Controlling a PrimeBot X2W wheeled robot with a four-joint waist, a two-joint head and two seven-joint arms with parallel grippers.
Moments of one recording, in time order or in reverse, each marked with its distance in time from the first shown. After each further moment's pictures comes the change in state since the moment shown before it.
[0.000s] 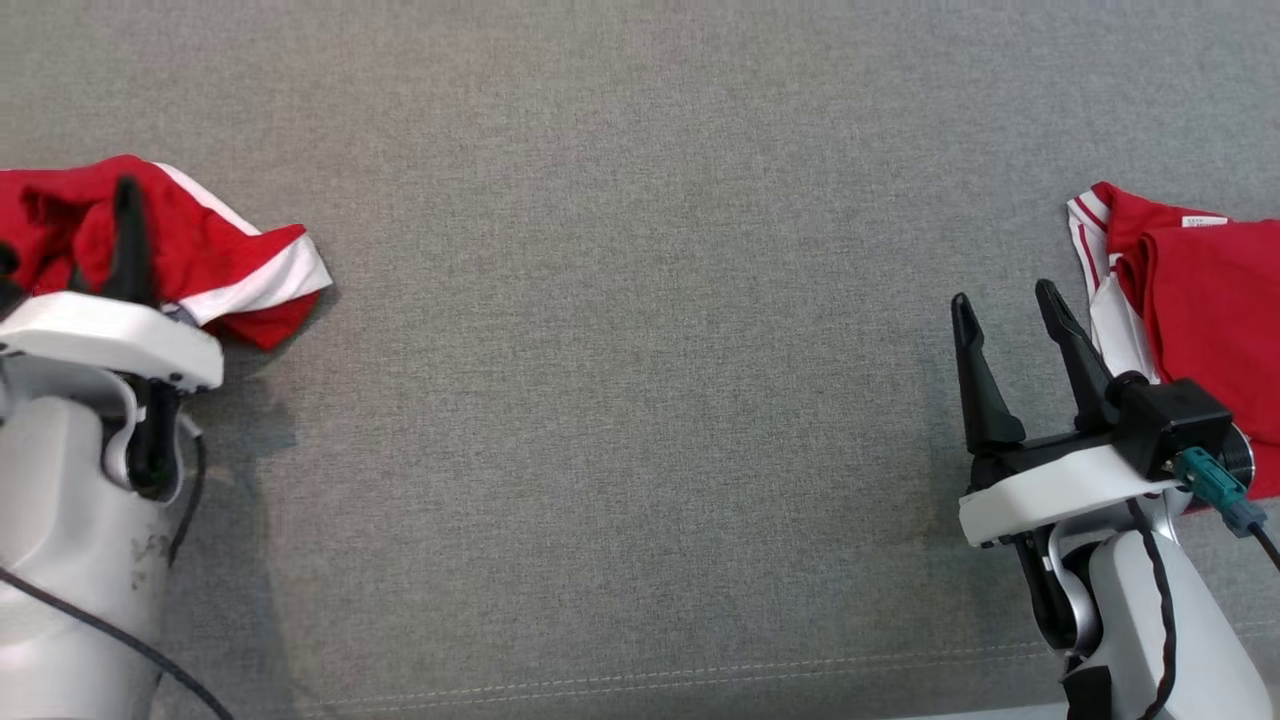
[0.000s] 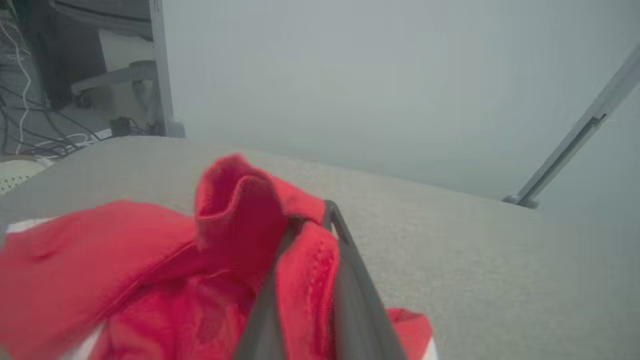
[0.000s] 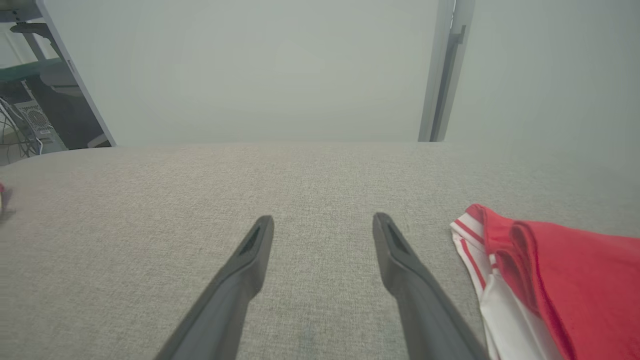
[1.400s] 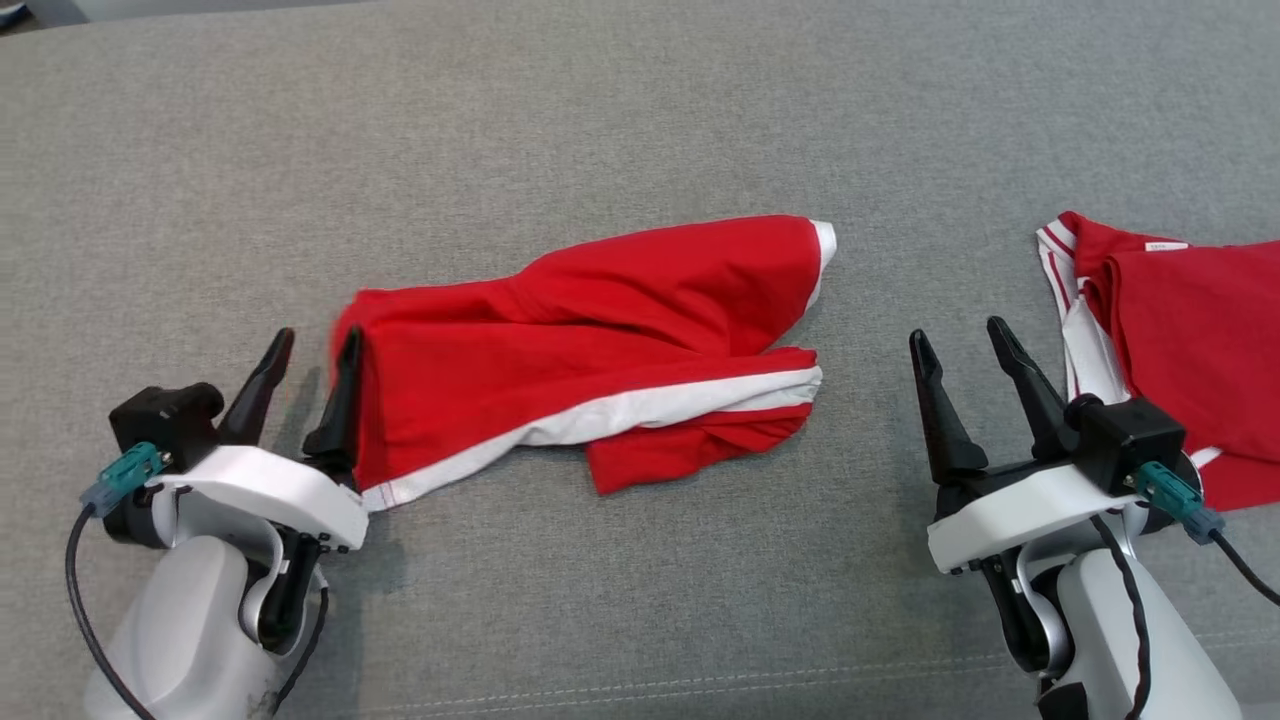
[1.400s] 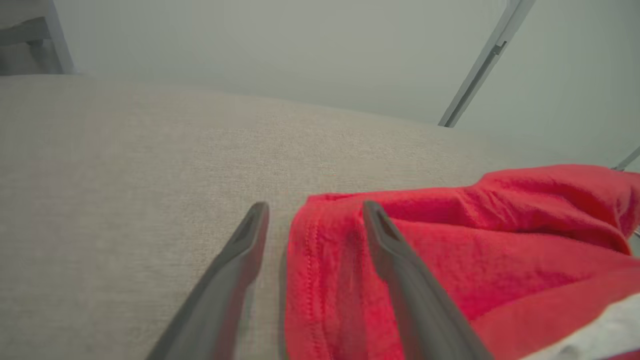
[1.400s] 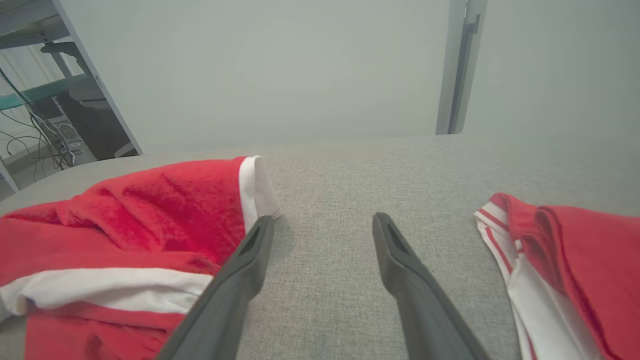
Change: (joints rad) left arm 0.262 -0.060 -0.212 -0.236 -0.037 0.000 0.000; right arm 0.007 0.000 0.075 0.061 0.087 0.000 0.000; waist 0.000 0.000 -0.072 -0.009
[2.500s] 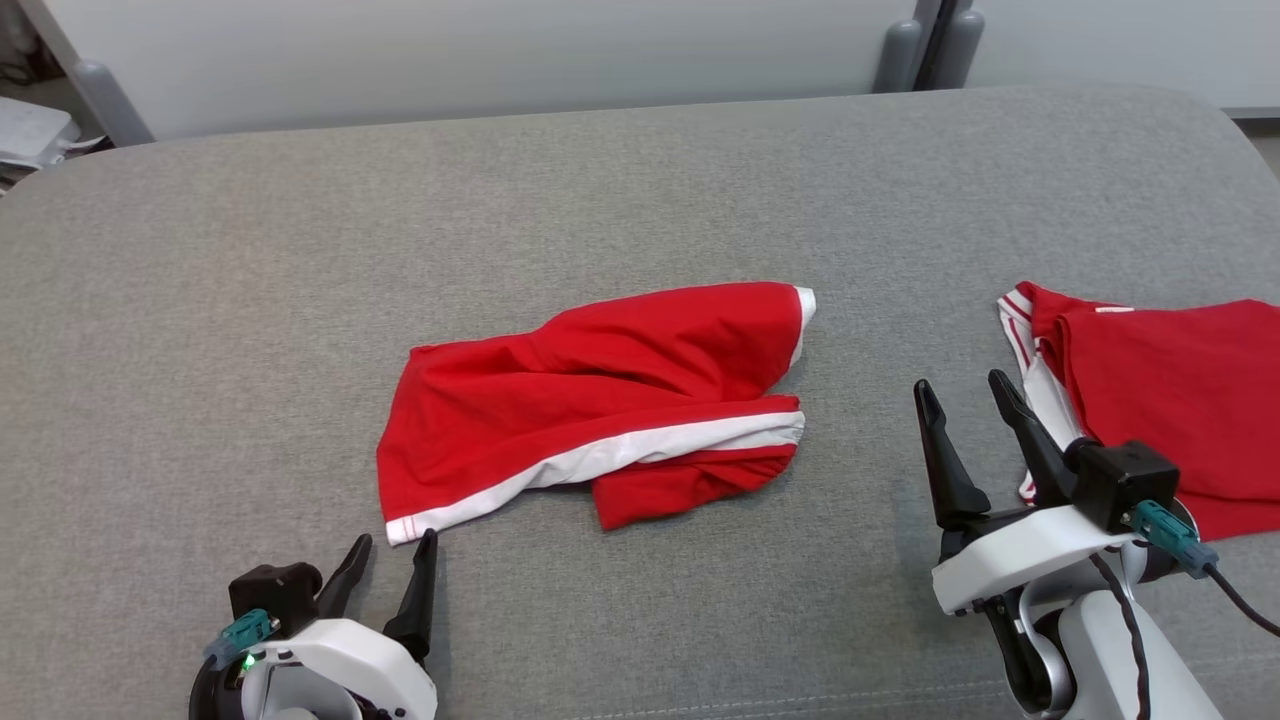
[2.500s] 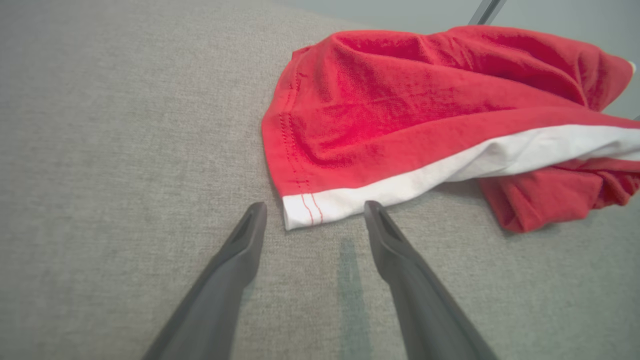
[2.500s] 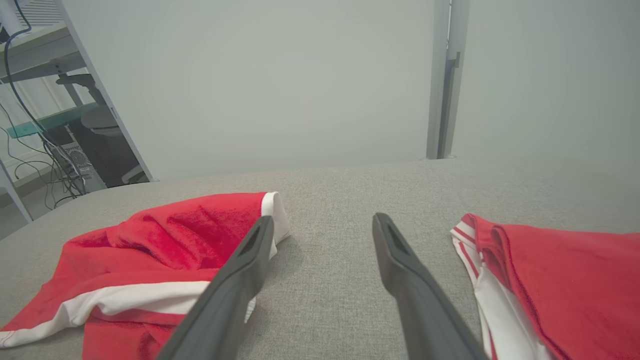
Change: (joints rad) left arm 0.217 -0.124 0.050 0.128 0.107 0.000 0.000; right arm 0.054 0.000 -0.007 0.038 0.020 0.000 0.000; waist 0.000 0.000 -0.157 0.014
